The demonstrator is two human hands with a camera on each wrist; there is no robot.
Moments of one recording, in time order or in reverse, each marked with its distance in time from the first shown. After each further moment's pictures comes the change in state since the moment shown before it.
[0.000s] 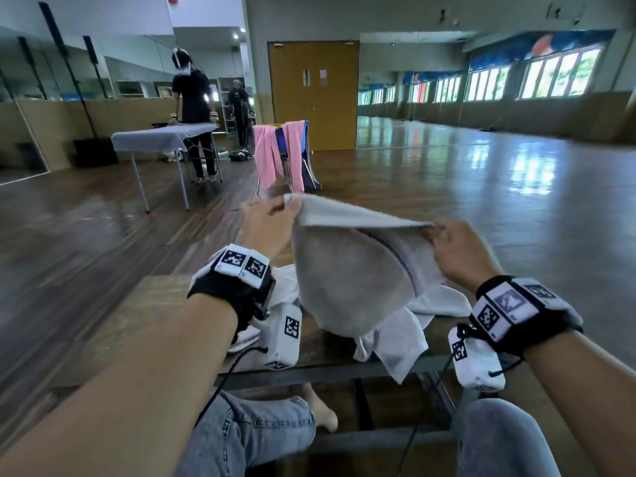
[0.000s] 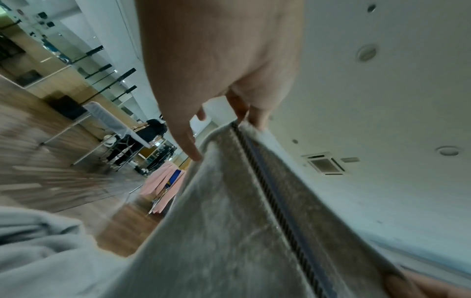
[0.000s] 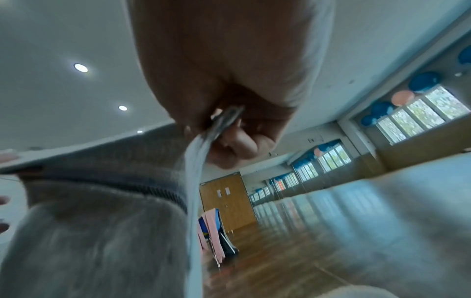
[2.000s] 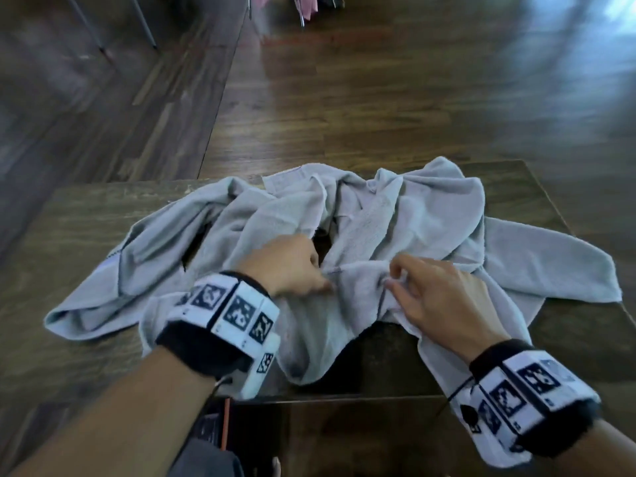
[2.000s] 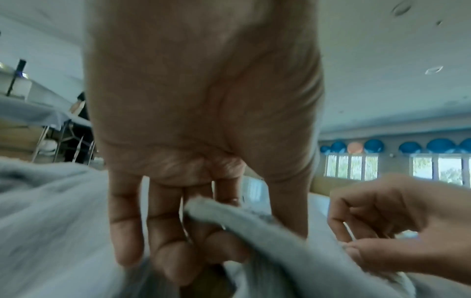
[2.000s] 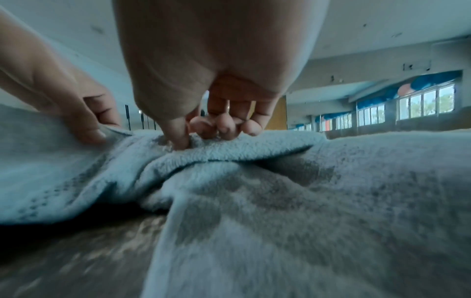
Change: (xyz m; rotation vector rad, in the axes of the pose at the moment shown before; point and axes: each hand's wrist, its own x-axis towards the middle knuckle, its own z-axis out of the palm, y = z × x) left_hand 0.112 -0.242 0.105 0.931 -0.912 -0.317; right_hand 0.051 0.097 0.255 -0.237 -0.432 -0.289
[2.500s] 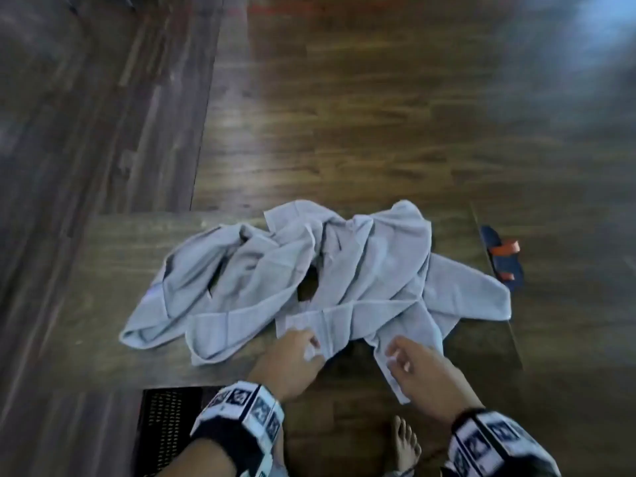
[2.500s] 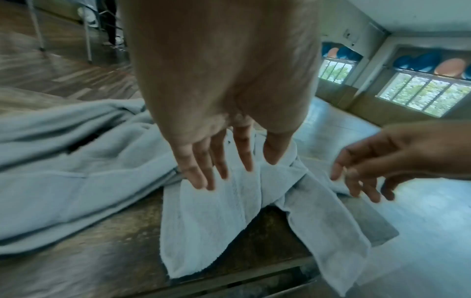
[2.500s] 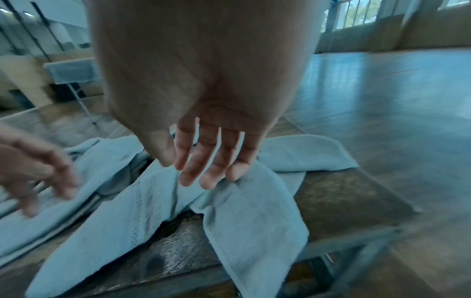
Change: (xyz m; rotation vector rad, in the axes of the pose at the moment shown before) left_hand -0.108 0.033 -0.014 -0.365 -0.167 -0.089; right_hand -0.032 -0.047 -0.141 0.247 -0.683 0.524
